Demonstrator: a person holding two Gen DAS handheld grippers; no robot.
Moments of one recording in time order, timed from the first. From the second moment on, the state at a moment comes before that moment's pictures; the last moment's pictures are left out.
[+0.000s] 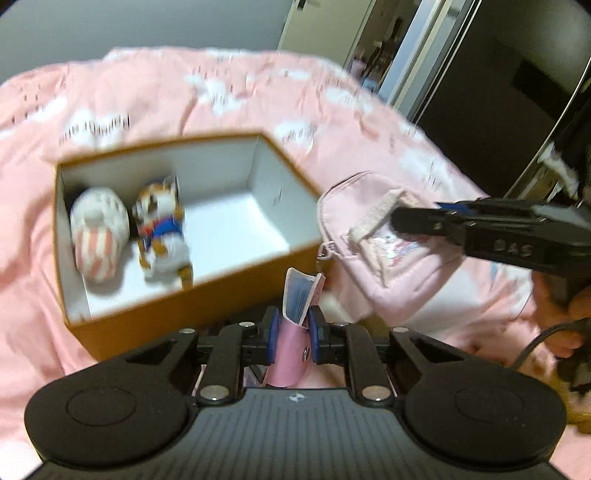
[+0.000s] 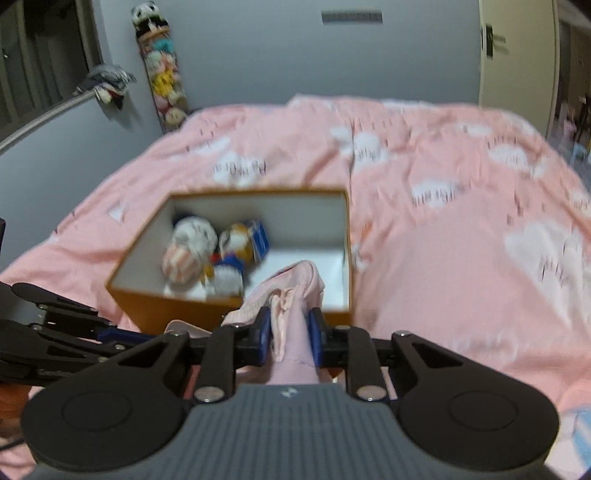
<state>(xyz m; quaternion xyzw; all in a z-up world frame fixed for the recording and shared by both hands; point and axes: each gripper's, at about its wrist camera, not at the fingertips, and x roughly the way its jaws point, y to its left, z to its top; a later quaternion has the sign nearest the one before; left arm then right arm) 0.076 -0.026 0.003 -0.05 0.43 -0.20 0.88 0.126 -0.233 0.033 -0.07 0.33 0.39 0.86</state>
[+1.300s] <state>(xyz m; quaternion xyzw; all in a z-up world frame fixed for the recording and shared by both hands) 0.312 -0.002 -0.095 -0.11 0.52 -0.08 0.84 0.247 -0.108 -0.024 -0.15 0.32 0.37 0.86</state>
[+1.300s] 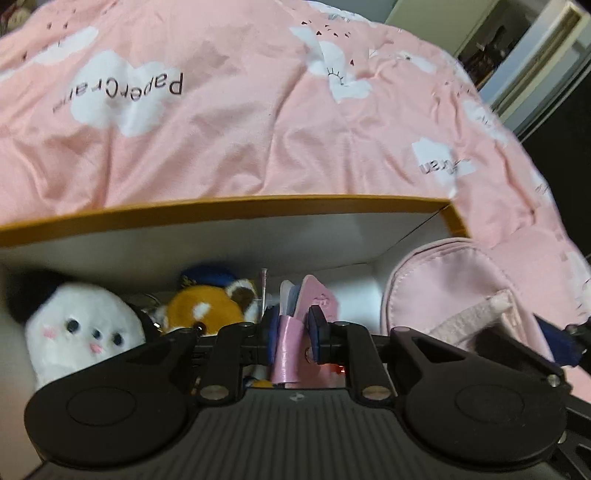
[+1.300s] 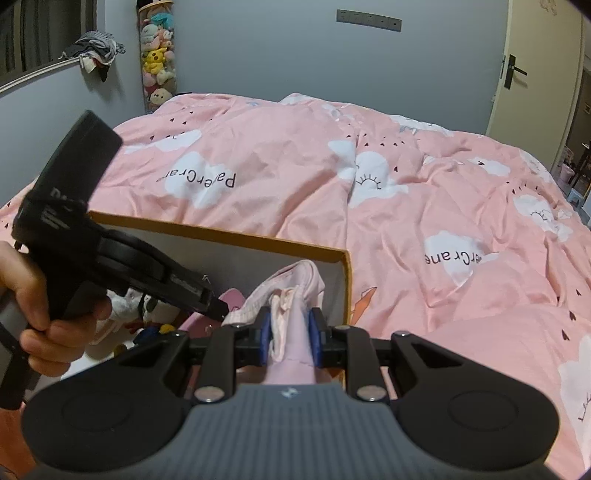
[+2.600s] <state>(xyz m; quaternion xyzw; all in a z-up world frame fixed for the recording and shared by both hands) 0.251 0.007 -0.060 0.02 0.50 -0.13 0.86 0.292 -0.048 -0.079 -0.10 0.51 0.34 0.78</state>
